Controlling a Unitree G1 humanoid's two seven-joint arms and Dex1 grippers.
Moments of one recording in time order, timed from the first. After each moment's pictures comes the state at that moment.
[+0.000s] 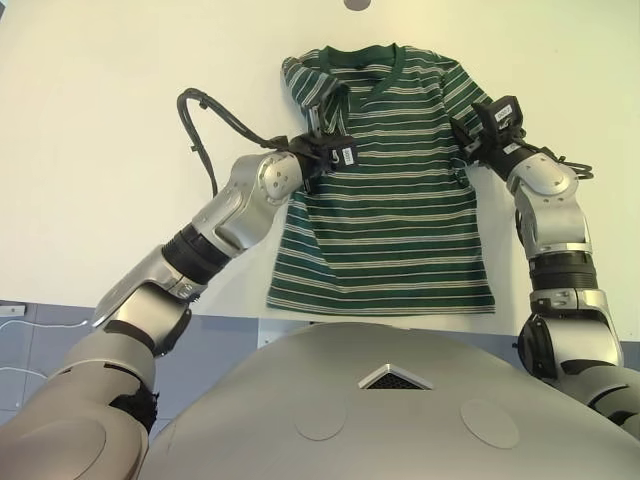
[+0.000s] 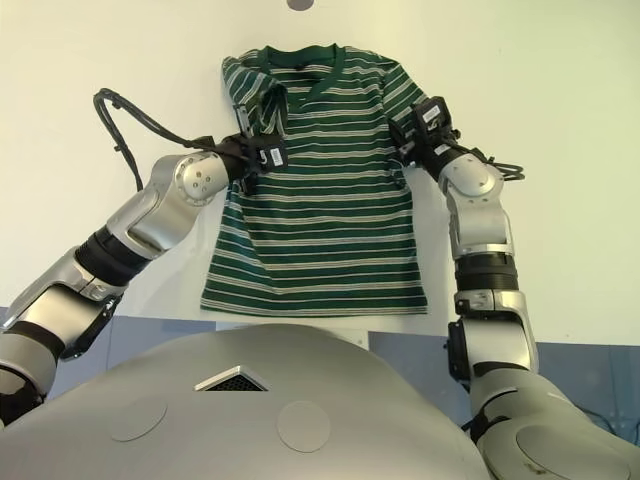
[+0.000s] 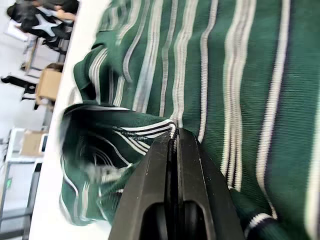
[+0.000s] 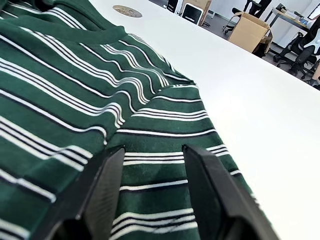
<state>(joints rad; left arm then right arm) -0.36 0.45 -0.75 -0.08 0.40 0.43 -0.49 -0.15 -0.42 0.03 0.30 0.01 0.10 0.47</state>
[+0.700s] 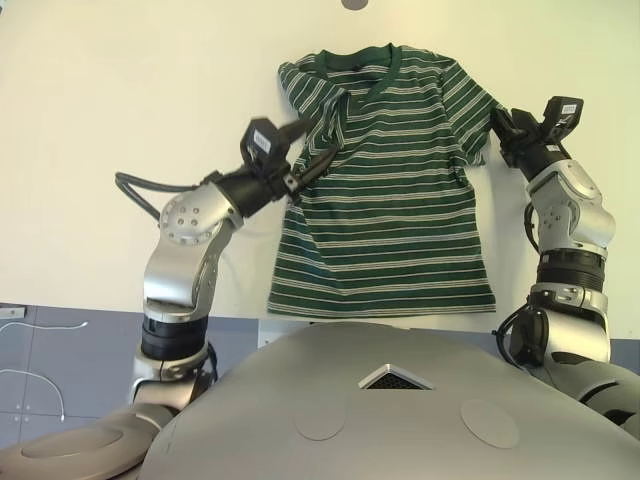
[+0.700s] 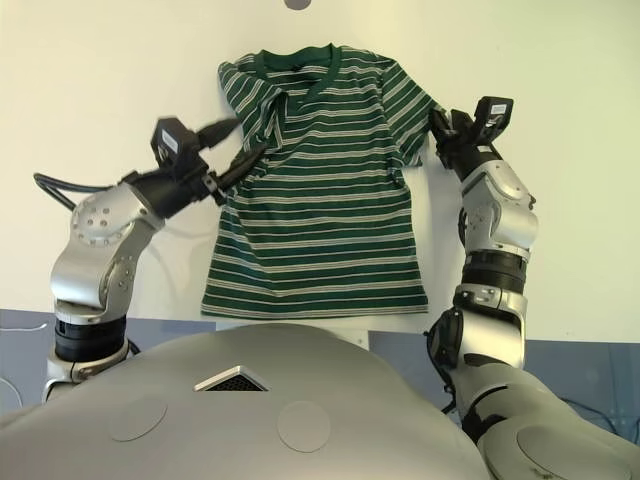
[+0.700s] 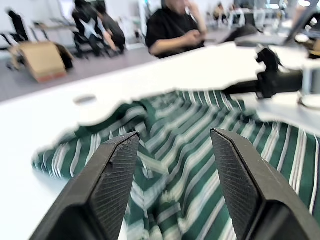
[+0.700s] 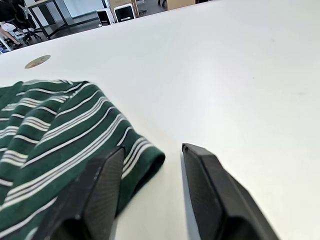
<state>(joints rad) 0.19 0.34 -0.16 -0.51 -0.18 0.42 -0.67 -0.22 -0.35 -0.27 0.39 0.35 0.36 0.40</state>
